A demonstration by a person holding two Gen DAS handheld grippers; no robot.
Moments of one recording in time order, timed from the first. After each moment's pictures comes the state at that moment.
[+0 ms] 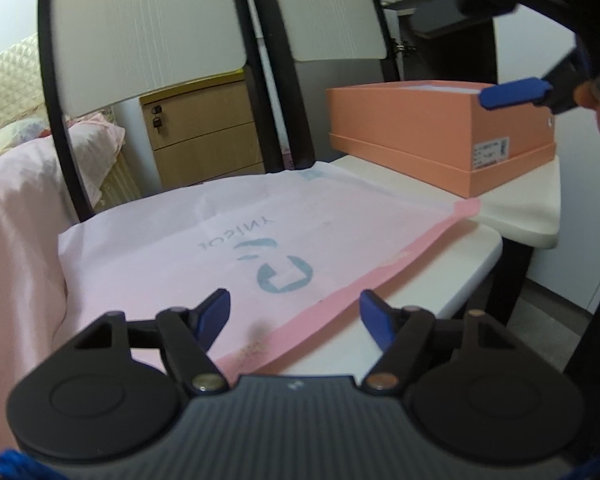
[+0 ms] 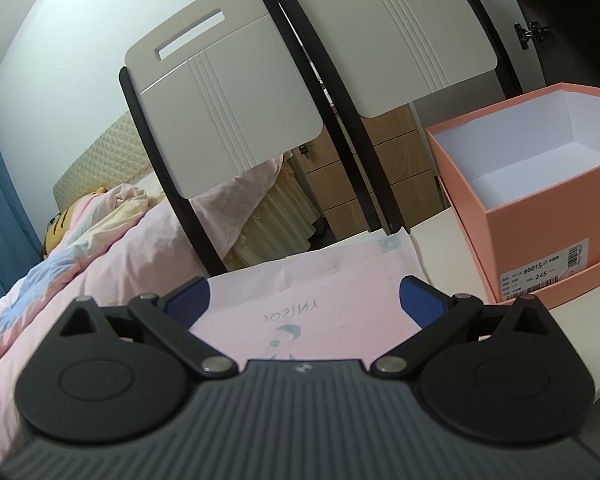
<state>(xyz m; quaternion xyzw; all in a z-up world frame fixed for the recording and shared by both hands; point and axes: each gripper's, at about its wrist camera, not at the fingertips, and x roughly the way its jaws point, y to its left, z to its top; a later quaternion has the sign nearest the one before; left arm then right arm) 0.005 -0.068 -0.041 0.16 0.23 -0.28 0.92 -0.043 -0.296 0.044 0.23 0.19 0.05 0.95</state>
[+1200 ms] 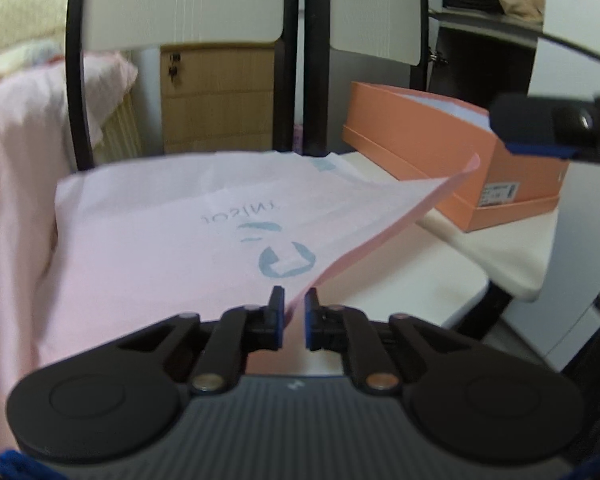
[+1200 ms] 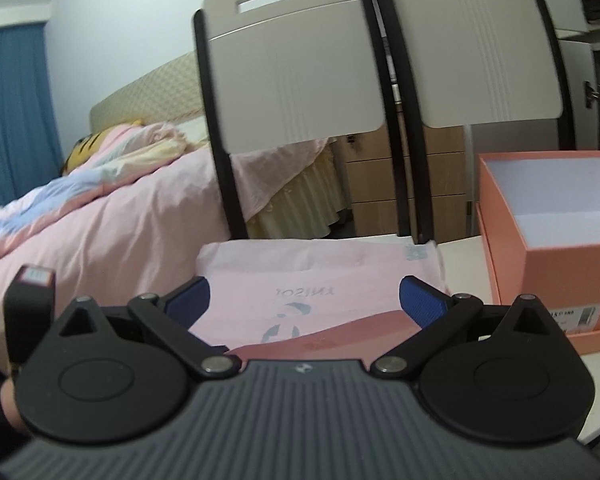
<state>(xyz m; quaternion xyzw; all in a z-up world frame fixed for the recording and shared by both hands) 0.030 -0.056 -0.021 0.04 0.33 -0.28 0.90 -0.046 -0.273 0.052 0.09 0.20 0.12 0.97</state>
